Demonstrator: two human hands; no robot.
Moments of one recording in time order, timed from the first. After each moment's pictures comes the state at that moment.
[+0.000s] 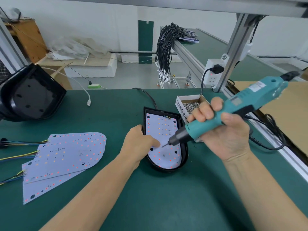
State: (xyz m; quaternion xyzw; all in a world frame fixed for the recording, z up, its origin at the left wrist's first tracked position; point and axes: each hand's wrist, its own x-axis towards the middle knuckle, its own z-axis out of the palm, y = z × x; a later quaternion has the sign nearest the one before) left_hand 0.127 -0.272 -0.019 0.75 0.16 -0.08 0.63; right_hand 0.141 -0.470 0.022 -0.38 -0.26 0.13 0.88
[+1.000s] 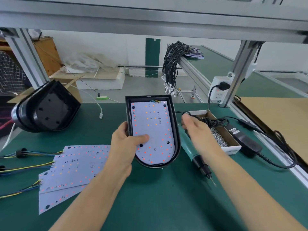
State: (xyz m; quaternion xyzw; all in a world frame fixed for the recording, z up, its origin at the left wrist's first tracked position) left_hand 0.117 -0.233 0.012 0.62 0.13 0.10 0.77; right_hand 0.168 -0.416 0.018 -0.83 -0.02 -0.01 0.55
